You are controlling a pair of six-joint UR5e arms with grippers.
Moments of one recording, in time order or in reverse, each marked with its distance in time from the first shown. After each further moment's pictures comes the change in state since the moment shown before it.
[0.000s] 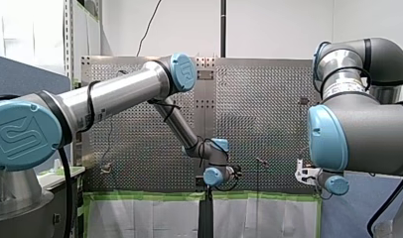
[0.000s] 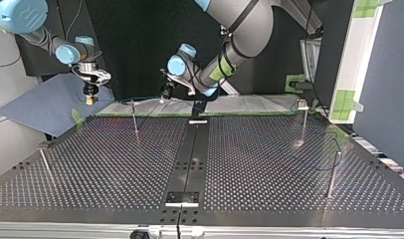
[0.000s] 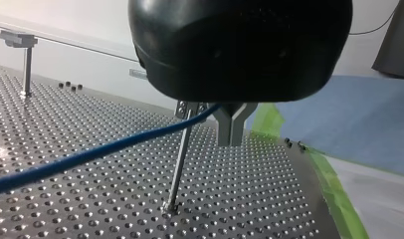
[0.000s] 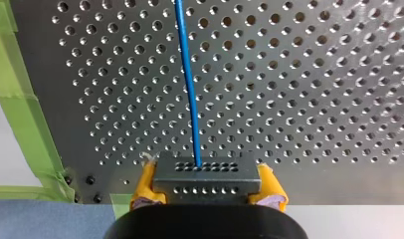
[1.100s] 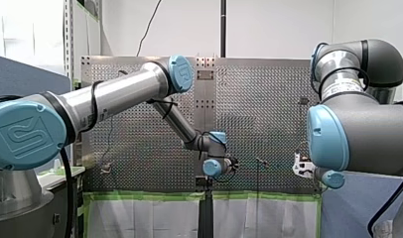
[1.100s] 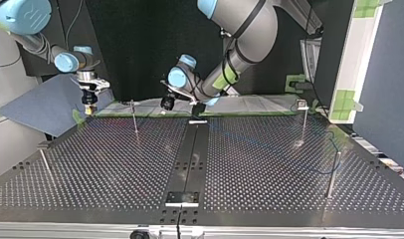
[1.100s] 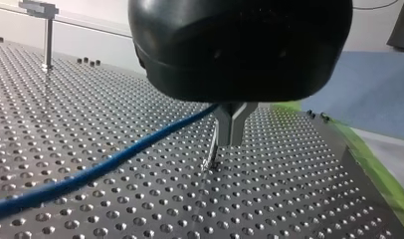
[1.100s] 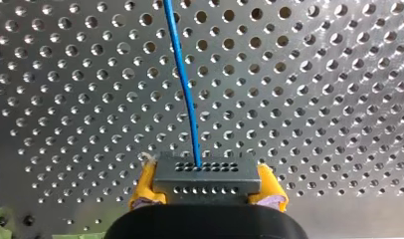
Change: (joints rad) left arm 0.044 0.000 0.094 -0.082 0.005 0.014; right arm 0.021 0.006 -0.099 0.013 -0.023 0.014
